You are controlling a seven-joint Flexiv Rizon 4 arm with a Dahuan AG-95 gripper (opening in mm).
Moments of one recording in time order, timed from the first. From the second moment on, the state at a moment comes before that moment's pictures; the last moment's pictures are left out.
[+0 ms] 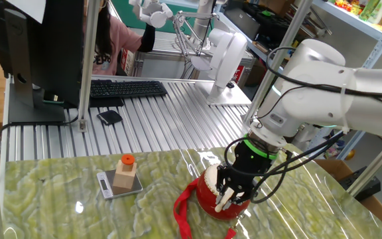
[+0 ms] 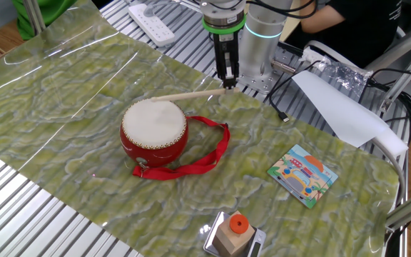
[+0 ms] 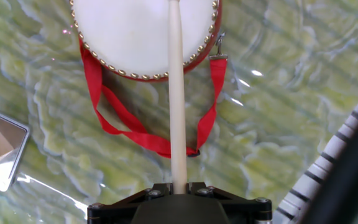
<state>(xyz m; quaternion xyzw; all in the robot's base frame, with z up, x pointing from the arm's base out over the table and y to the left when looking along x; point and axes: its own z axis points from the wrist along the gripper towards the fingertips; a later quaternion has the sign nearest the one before) 0.358 0.048 0.189 -0.47 -0.88 -0.07 0.08</state>
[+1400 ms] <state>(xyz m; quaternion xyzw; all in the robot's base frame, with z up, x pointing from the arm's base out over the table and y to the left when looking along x) 0.363 0.043 0.192 -0.45 -0.89 -0.06 0.05</state>
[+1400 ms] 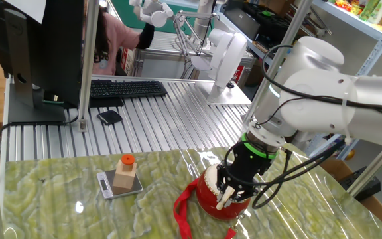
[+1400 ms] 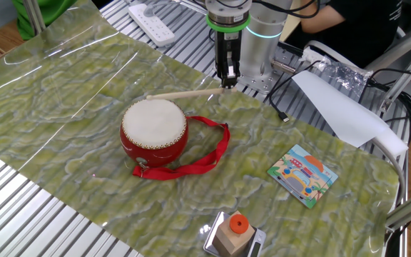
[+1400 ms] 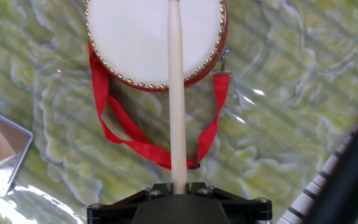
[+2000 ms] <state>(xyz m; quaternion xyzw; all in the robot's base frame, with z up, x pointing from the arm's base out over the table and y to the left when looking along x) 0.365 0.042 0.190 -0.41 -0.91 -0.07 0.05</state>
